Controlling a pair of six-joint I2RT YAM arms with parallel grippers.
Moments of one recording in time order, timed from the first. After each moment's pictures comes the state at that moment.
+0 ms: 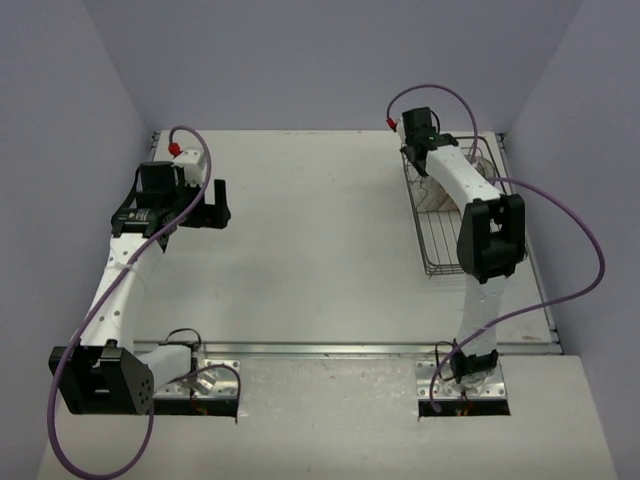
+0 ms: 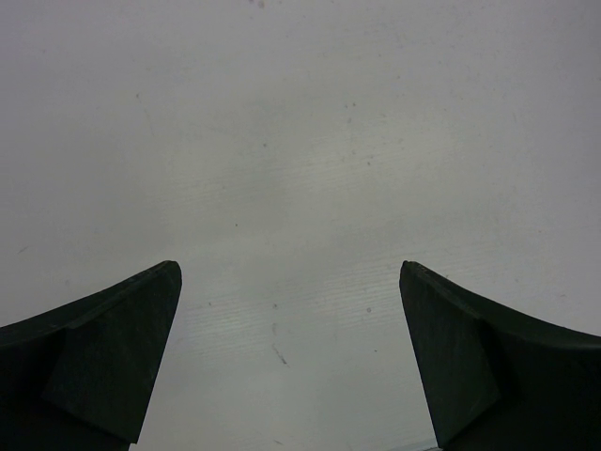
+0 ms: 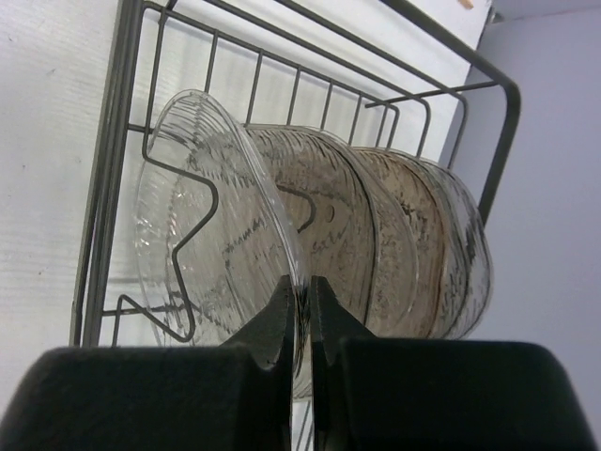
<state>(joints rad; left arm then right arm) 0.05 1.14 1.07 -0.65 0.20 0.04 0.19 2.07 1.75 -0.57 0.49 -0.47</state>
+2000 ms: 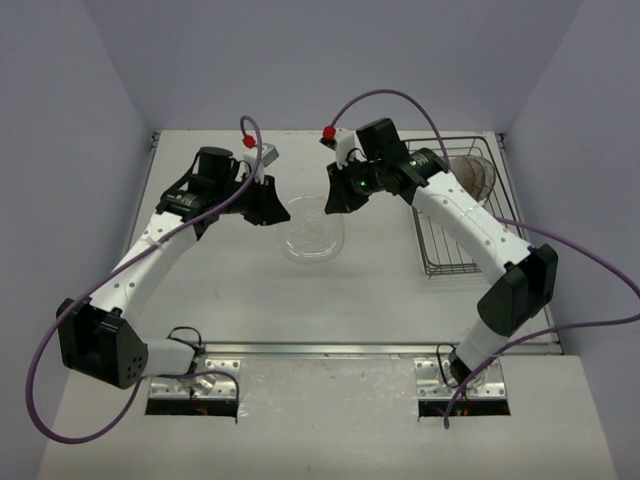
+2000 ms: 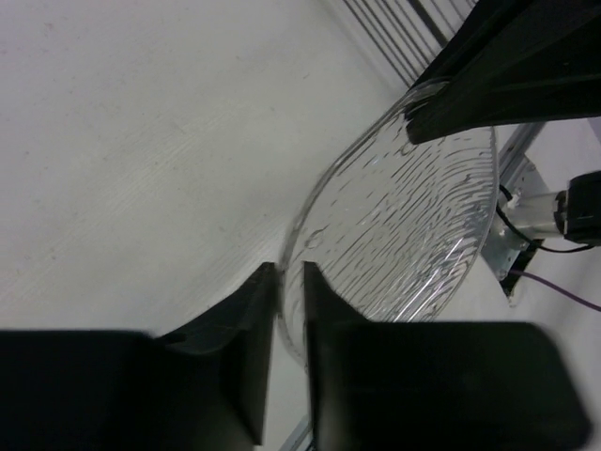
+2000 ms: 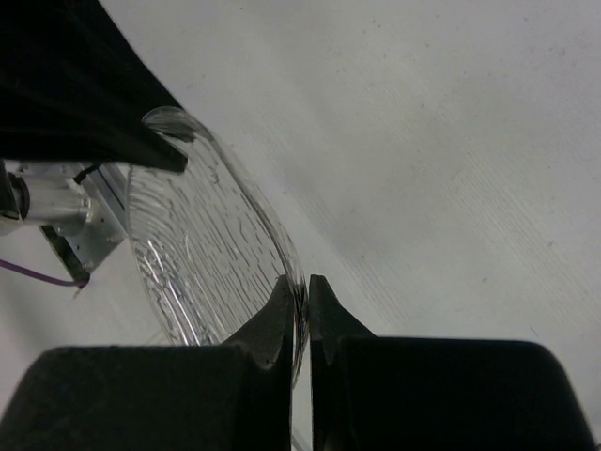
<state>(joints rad) -0.28 1.30 1.17 -0.54 0.63 -0.11 0.57 1.68 1.64 -0.76 -0.42 0.02</state>
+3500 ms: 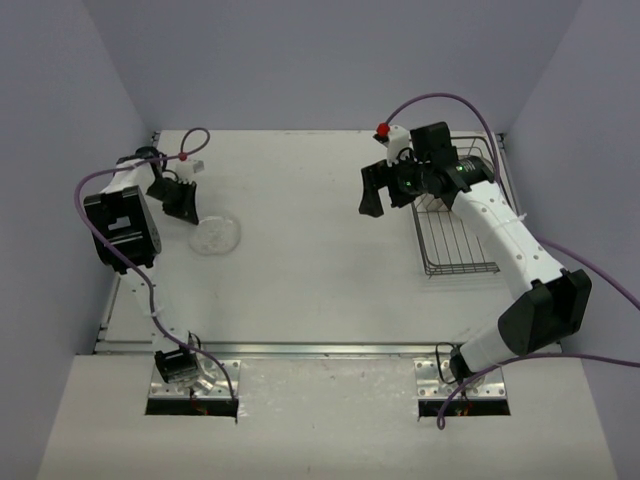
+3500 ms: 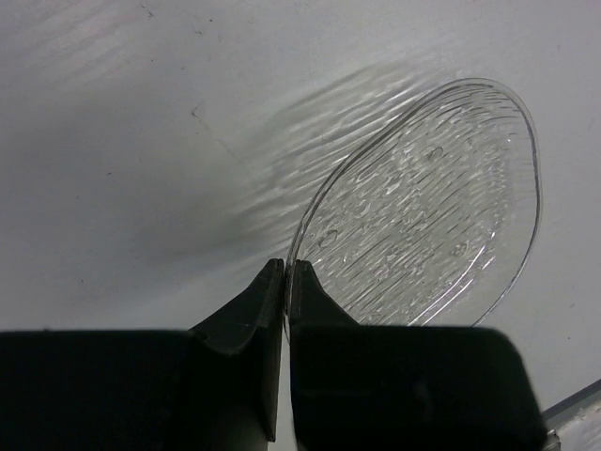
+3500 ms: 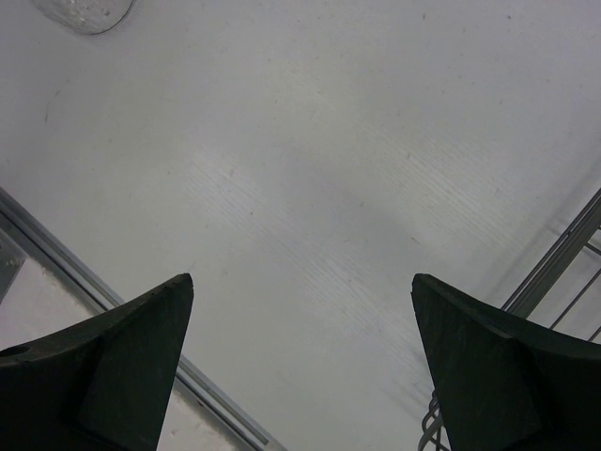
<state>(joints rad) 0.34 2.17 1.69 -0.95 0.46 0.57 0.35 1.51 1.46 -0.76 -0.35 -0.06</state>
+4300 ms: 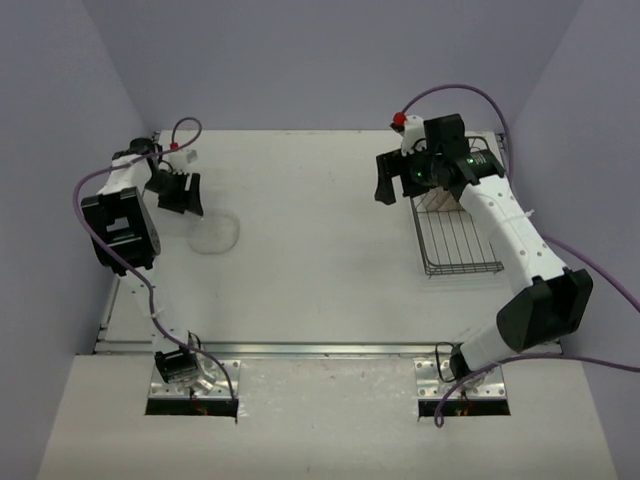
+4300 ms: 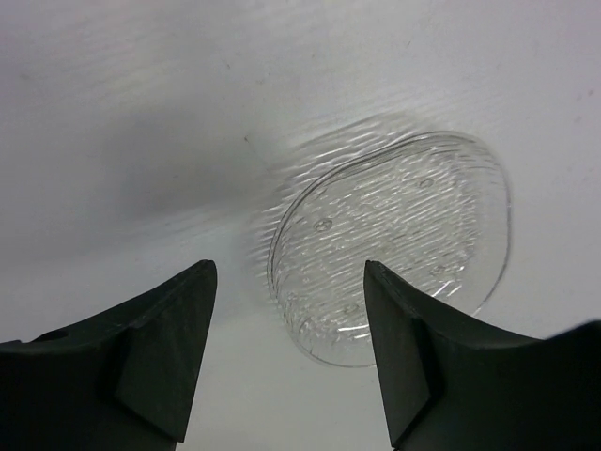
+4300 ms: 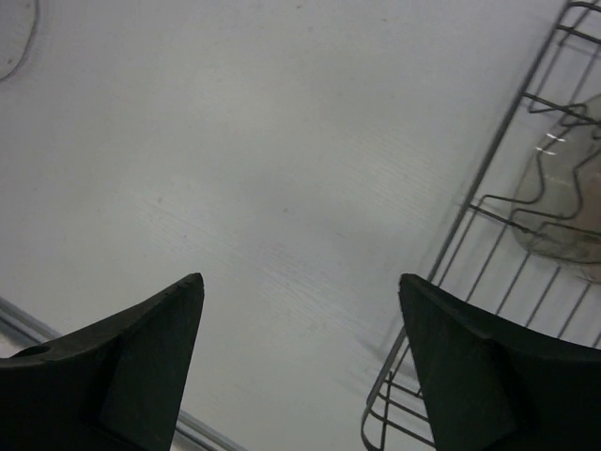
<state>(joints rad) 0.34 2.14 1.73 -0.92 0.44 0.46 0.27 1.53 1.50 -0.78 -0.24 -0.05</state>
